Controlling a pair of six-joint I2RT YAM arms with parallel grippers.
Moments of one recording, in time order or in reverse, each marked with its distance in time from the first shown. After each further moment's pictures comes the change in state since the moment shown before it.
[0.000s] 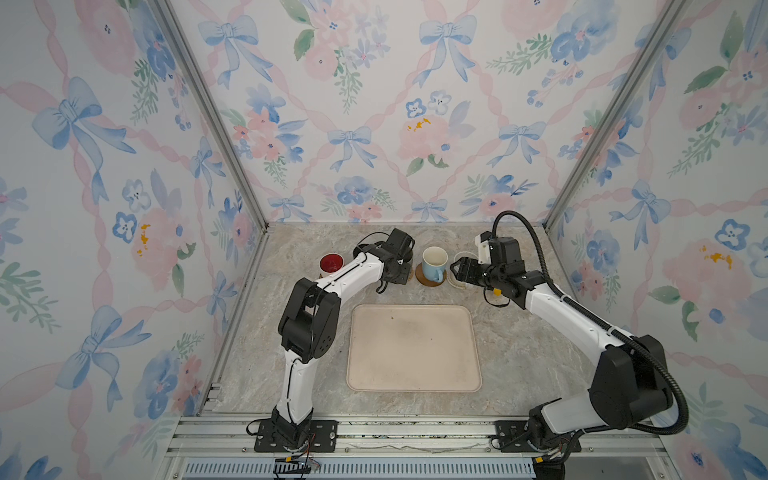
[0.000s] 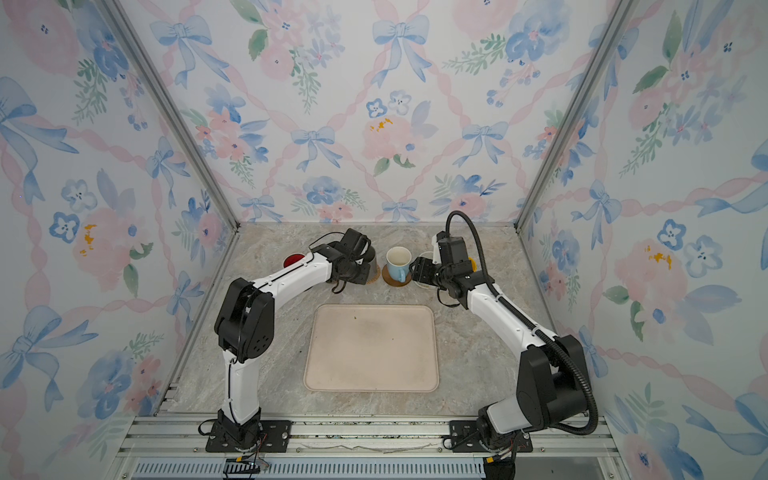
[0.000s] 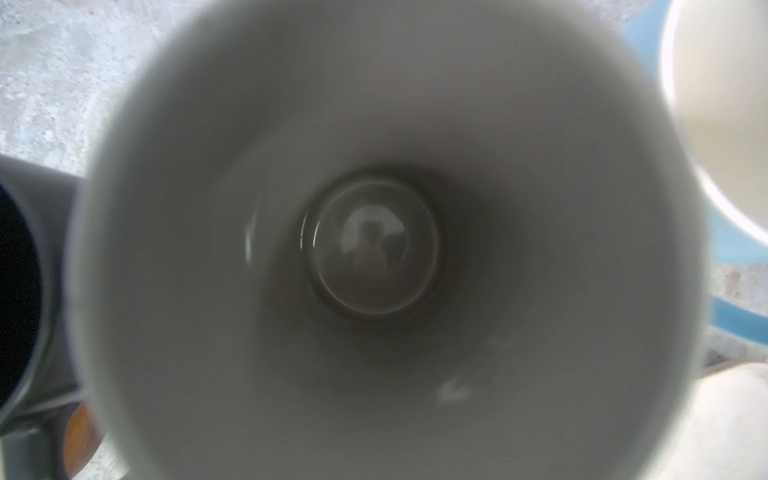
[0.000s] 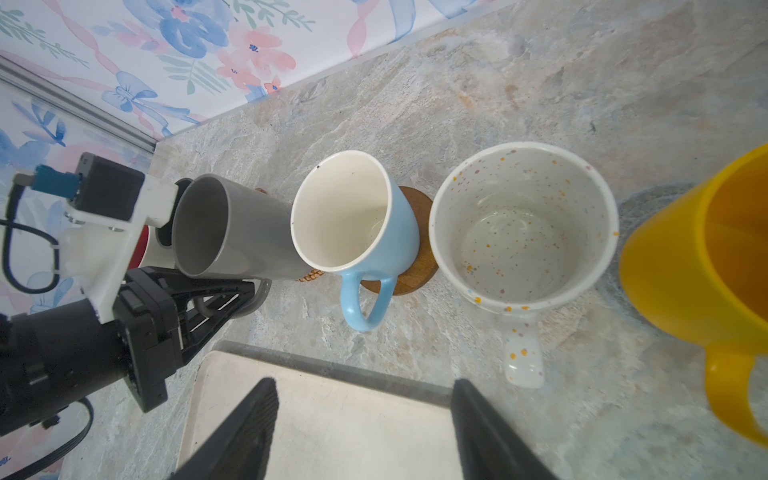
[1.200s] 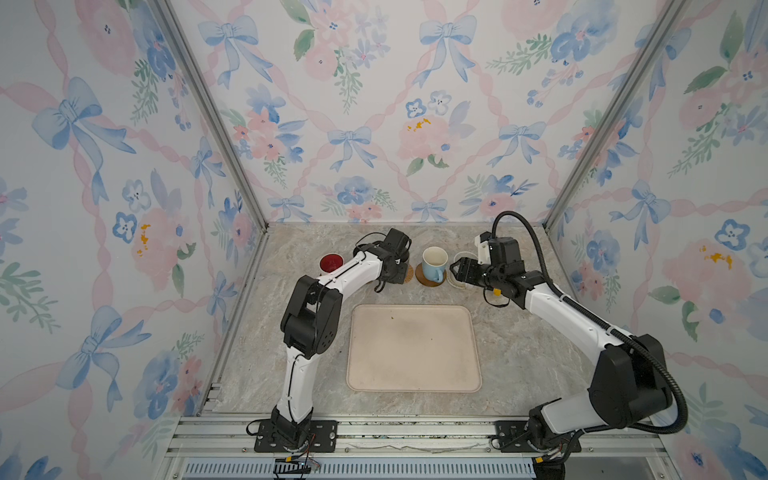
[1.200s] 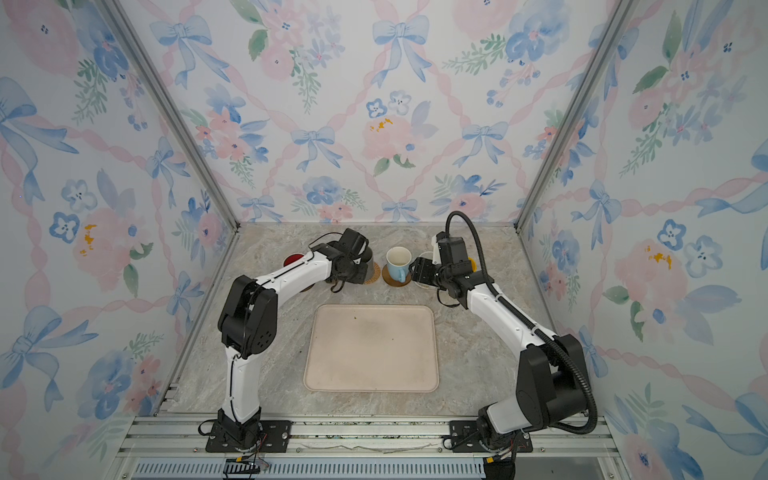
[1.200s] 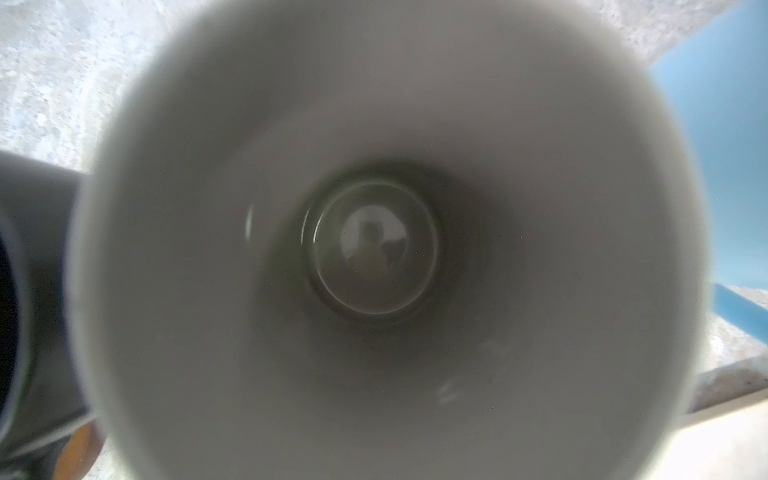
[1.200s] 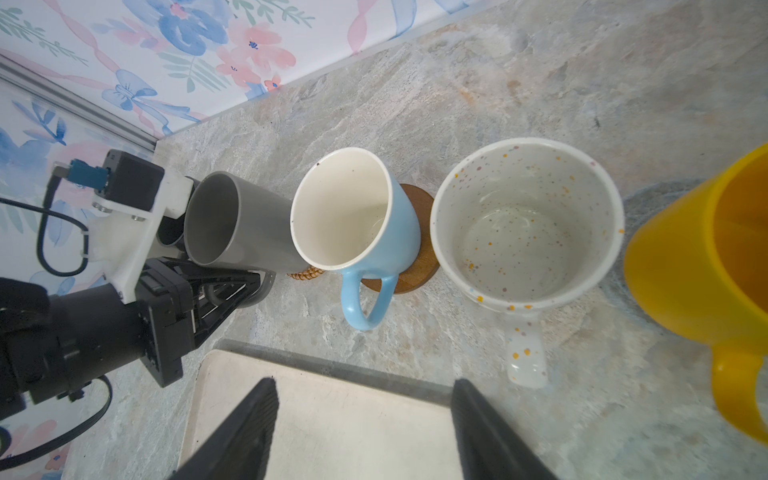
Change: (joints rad) left arm 0.023 0.037 0.019 -0.003 0.002 0.000; right arm 0.000 0.007 0.000 0.000 -0.006 0.003
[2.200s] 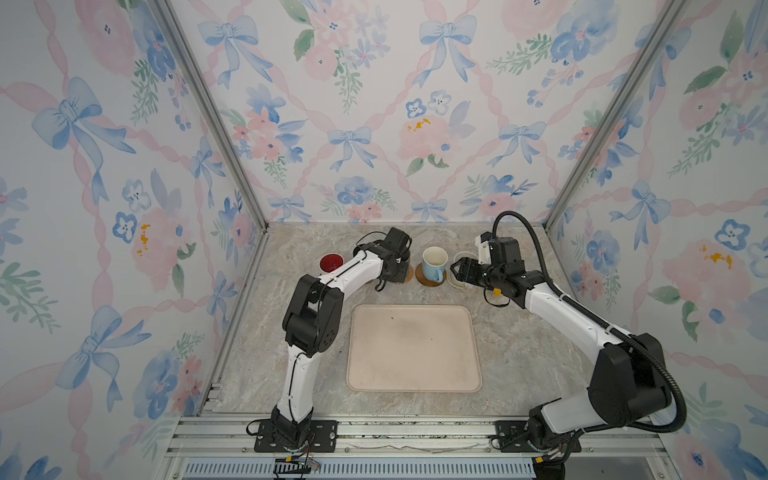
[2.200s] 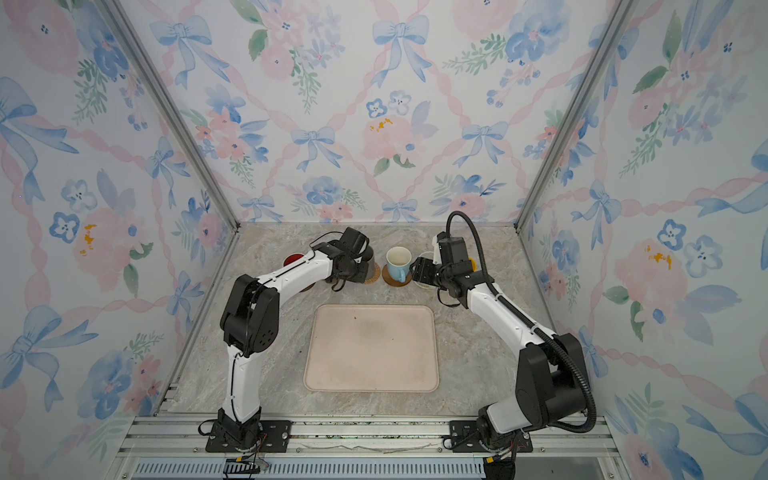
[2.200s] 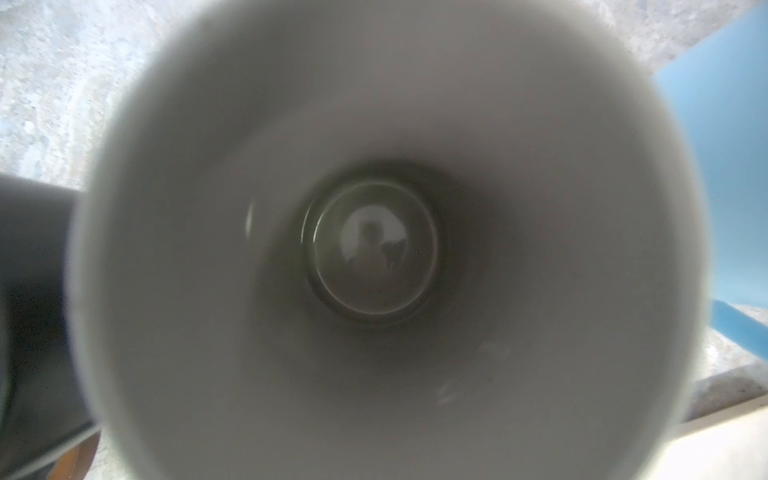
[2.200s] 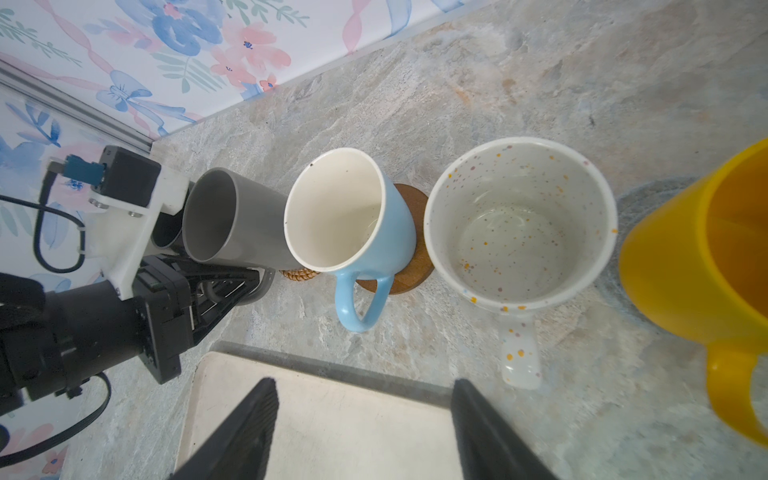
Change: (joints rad) left arm 0.003 0.014 0.023 0.000 0.010 0.000; right arm -0.006 0.003 0.000 0.000 0.000 0.000
